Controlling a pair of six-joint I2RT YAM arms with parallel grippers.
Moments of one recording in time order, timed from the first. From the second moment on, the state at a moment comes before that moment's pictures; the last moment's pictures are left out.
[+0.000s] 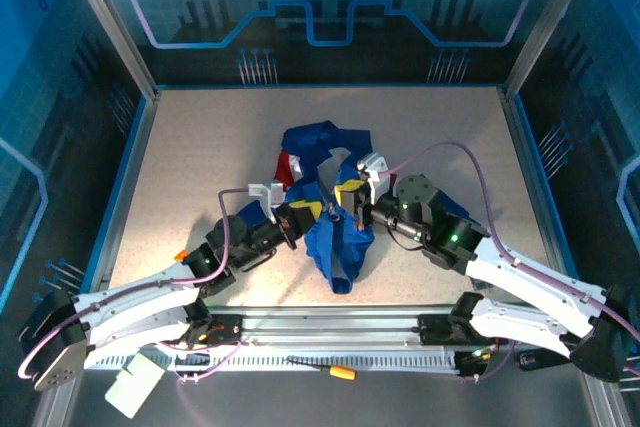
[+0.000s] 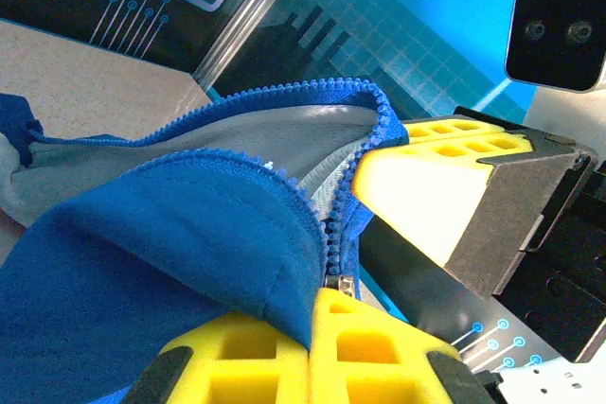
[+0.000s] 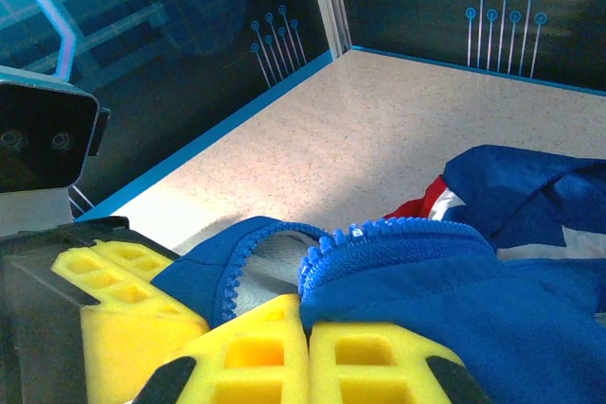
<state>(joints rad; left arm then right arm) -0.86 0.89 0.37 0.55 0.03 -0.71 0.87 0.97 0.78 -0.06 -0.01 0.27</state>
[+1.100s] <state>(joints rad) -0.86 0.89 0.37 0.55 0.02 -0.69 0.86 0.99 0.78 -0.04 -0.09 0.26</state>
